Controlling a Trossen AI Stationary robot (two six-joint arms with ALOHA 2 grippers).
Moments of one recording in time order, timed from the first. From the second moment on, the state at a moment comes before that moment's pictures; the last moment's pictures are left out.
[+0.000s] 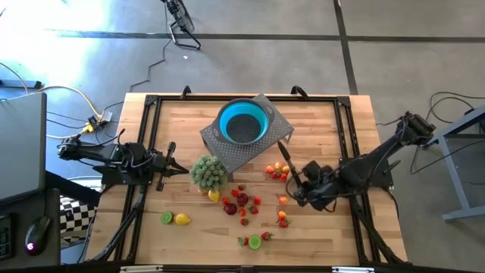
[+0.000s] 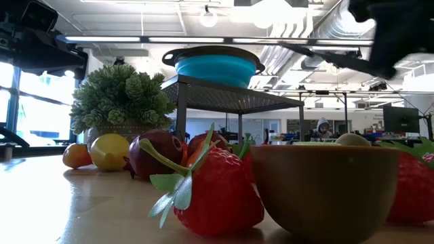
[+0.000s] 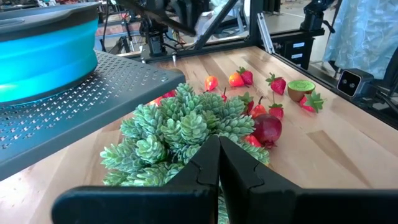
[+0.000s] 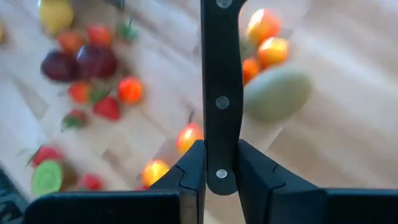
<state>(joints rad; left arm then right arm) -0.20 0.02 0.09 -0.23 -0.02 0.10 0.57 1.27 0.96 -0.91 0.42 1.47</state>
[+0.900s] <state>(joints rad) -0.20 0.02 0.09 -0.23 -0.02 0.10 0.00 1.27 1.36 -1.07 0.38 0.89</state>
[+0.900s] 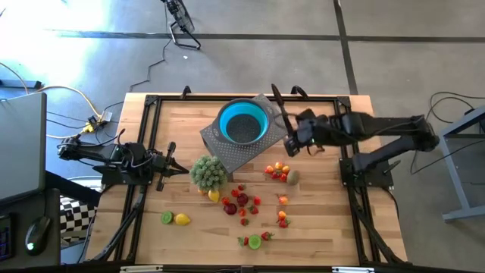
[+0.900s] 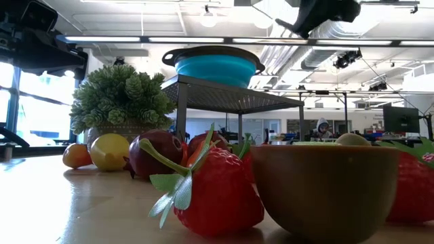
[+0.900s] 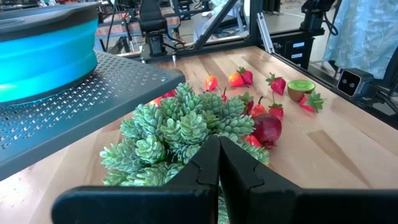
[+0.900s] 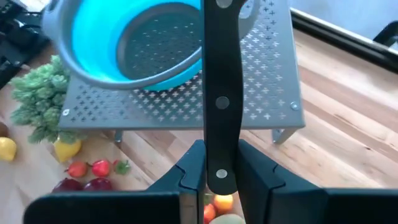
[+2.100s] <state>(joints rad) -0.20 0.02 0.09 -0.23 -0.02 0.10 -0.41 1.47 1.57 -1.00 0.00 0.67</state>
